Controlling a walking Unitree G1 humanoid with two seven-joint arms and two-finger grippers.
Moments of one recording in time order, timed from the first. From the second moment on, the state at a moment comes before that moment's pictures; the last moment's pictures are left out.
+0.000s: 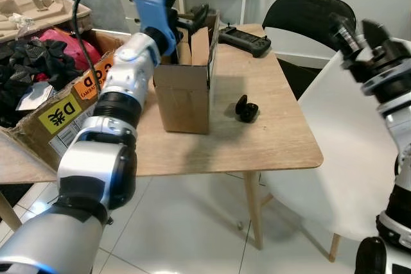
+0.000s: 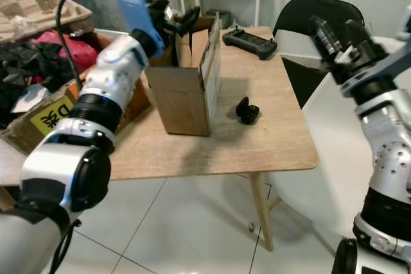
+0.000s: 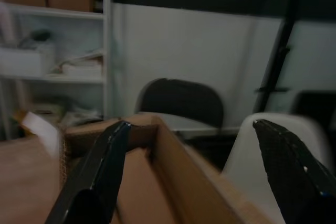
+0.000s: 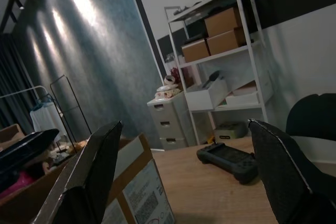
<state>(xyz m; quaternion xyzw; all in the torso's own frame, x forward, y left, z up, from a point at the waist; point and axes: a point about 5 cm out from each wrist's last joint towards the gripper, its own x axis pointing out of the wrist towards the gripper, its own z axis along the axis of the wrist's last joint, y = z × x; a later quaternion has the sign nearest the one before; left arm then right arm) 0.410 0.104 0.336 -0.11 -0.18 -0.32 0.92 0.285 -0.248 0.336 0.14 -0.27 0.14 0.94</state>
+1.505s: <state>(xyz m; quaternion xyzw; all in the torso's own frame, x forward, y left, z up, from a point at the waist) 0.291 0.347 0.383 -0.23 -0.45 -0.12 0.85 0.281 -0.144 0.285 0.10 -0.17 0.46 0.87</state>
